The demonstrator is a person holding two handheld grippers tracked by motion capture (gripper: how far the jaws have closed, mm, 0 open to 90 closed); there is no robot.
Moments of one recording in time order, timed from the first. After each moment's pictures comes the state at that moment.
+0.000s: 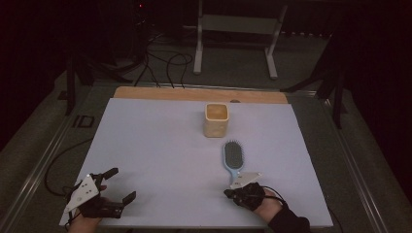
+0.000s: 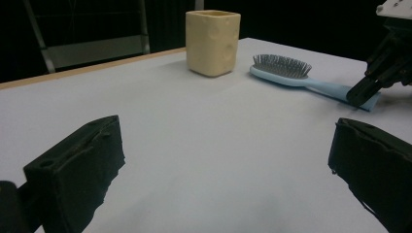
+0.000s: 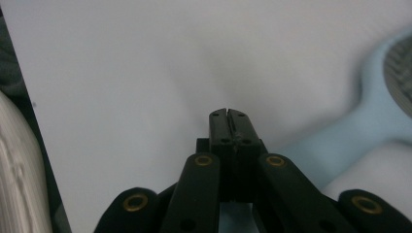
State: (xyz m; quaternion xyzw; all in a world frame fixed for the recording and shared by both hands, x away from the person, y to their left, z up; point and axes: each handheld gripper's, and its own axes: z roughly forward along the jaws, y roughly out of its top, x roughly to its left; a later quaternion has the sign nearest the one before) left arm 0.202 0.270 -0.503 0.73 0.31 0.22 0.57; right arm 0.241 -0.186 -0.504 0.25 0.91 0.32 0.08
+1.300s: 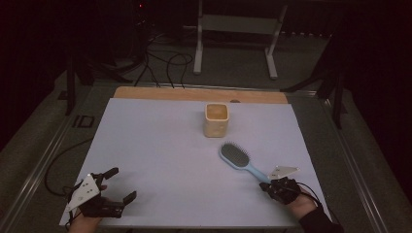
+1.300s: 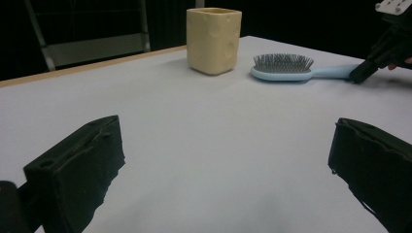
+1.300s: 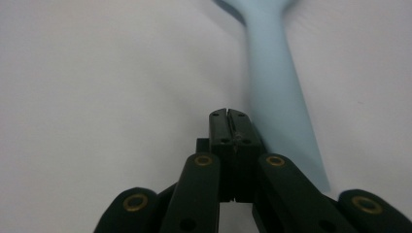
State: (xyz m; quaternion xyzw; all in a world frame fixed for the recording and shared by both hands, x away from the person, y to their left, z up) left arm 0.204 0.269 -0.504 0.73 0.31 0.22 0.57; right arm 0.255 -0.284 -0.506 0.36 0.88 0.28 0.13
